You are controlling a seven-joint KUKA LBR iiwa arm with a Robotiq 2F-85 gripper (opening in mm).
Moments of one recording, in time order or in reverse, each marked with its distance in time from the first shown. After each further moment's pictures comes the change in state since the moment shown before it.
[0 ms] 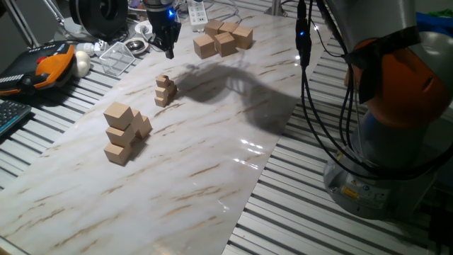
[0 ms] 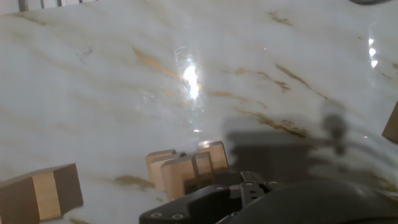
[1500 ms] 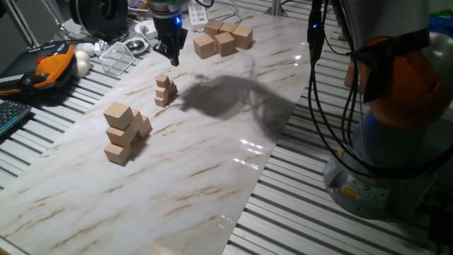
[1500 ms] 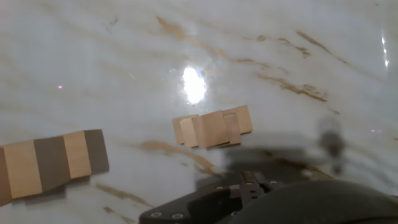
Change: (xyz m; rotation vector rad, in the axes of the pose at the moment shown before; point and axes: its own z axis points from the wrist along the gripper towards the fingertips) arm 0.045 0.030 -0.006 -0.010 -0.031 0.015
